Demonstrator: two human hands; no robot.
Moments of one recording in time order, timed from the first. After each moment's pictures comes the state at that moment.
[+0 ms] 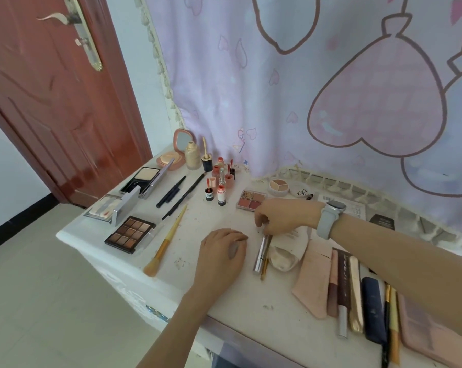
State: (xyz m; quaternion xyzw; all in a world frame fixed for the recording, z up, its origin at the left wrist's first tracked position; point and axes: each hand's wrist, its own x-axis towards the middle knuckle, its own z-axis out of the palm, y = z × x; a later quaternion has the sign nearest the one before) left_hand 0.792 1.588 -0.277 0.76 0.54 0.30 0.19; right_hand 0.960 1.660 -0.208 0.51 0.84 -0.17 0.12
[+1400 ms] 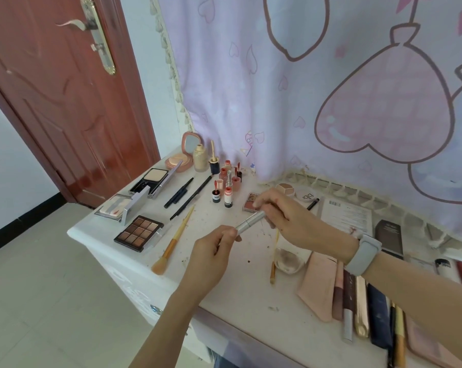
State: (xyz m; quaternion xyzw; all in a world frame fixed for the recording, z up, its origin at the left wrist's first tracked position) left_hand 0.767 1.579 -0.257 0.69 0.50 0.43 0.32; right_hand 0.955 1.608 -0.201 0.47 0.76 -0.33 -0.32
